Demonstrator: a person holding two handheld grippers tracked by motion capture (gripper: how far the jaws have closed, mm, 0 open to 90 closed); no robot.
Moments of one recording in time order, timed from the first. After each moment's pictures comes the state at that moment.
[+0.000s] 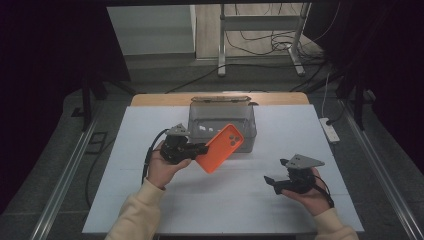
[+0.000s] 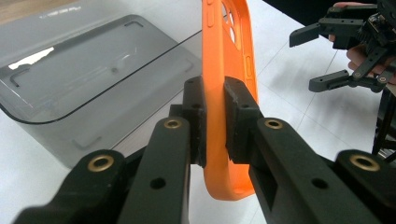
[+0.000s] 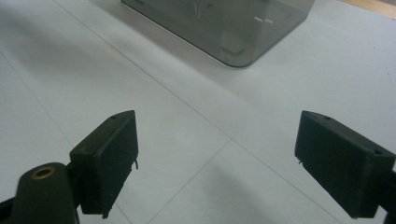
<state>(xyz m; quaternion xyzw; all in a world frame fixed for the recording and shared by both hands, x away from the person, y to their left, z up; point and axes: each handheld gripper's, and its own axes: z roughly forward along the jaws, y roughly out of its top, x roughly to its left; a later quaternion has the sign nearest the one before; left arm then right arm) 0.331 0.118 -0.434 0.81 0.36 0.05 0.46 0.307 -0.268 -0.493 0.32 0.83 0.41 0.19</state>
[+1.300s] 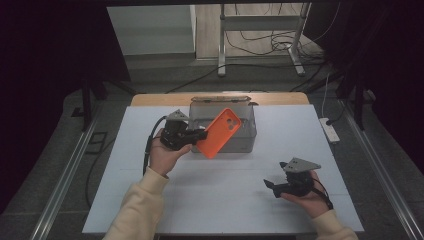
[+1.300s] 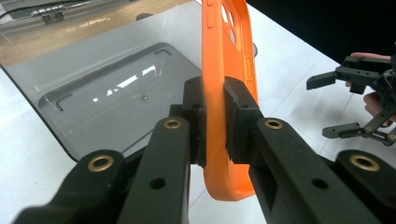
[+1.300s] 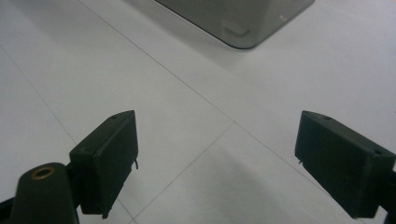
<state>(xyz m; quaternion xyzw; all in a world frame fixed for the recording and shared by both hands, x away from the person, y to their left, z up) 0.354 0.118 -0.408 0.79 0.39 0.08 0.46 0.305 -0.267 -0.505 0.31 0.84 0.39 0.19</state>
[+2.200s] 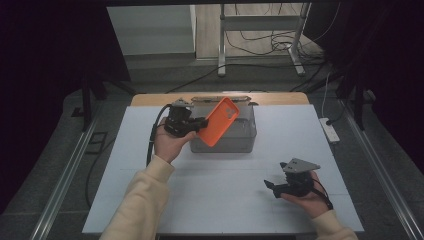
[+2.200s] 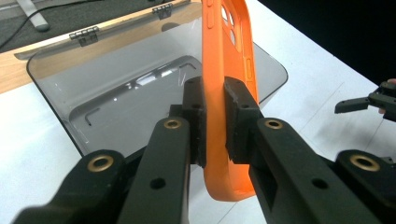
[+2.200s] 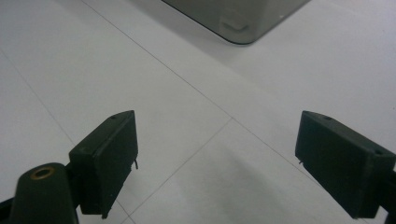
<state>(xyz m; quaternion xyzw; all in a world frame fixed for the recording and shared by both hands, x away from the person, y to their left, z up) 0.382 0.110 -0.392 0.79 0.42 0.10 0.44 0.305 -0.268 -0.507 0.31 0.85 0.38 0.20</state>
